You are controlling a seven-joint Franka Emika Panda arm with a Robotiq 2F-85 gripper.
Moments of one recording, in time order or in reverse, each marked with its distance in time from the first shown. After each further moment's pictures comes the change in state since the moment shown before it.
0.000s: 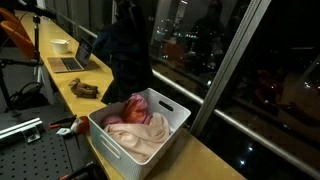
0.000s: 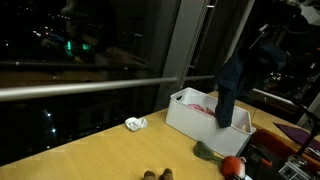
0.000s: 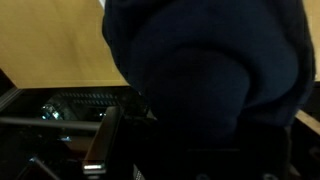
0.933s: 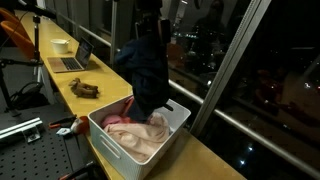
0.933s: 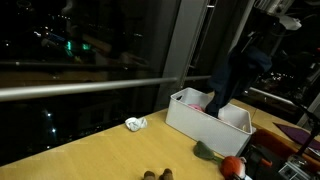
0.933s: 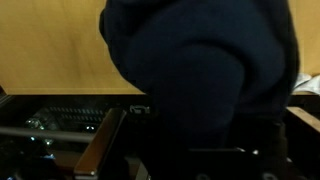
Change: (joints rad) arm -0.069 0.200 -0.048 0.166 0.071 -0.032 -0.197
